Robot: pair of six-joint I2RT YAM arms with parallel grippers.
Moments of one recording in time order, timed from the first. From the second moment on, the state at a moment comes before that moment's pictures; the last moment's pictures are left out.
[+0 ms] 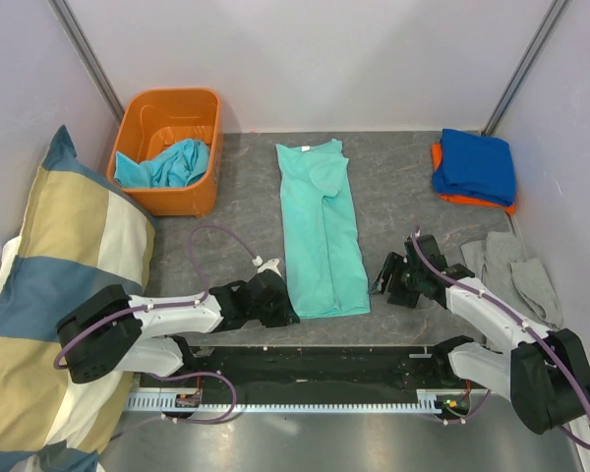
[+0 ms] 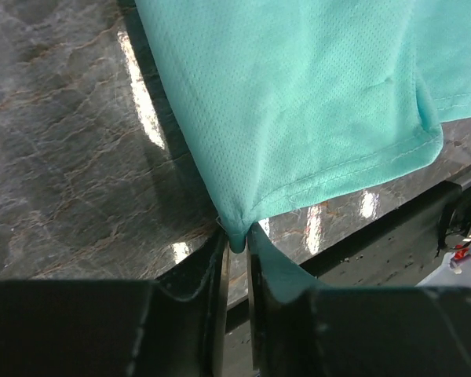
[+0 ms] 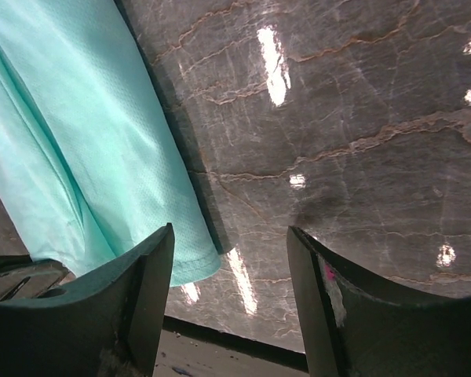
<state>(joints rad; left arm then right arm) -1.00 1.29 0.44 -0.02 0.00 -1.03 0.33 1.08 0.48 -0.44 -0.19 0.75</state>
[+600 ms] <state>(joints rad) -1.01 1.18 0.42 -0.05 0.01 -1.04 0.35 1.02 0.45 -0.43 -0.29 0.74</state>
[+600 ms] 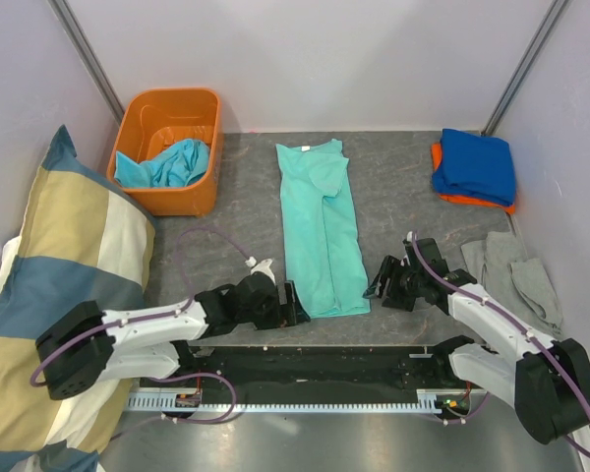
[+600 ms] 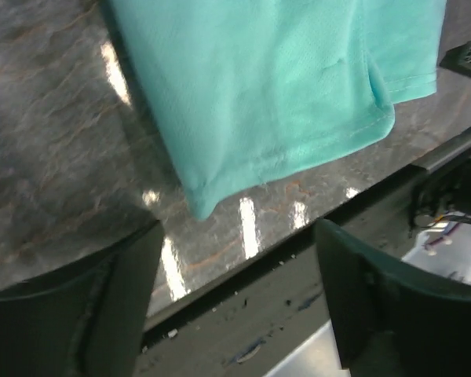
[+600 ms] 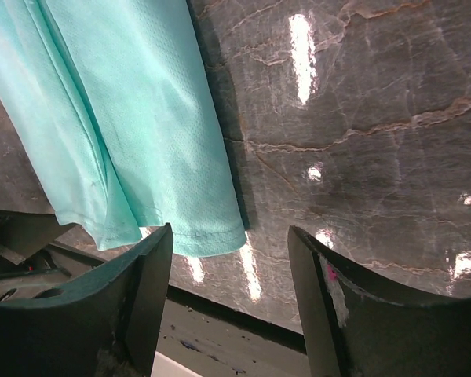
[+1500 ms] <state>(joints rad) -1.01 1.33 0.42 0.14 -0.08 -1.09 0.36 1.10 0.46 -0.40 -0.30 0.72</state>
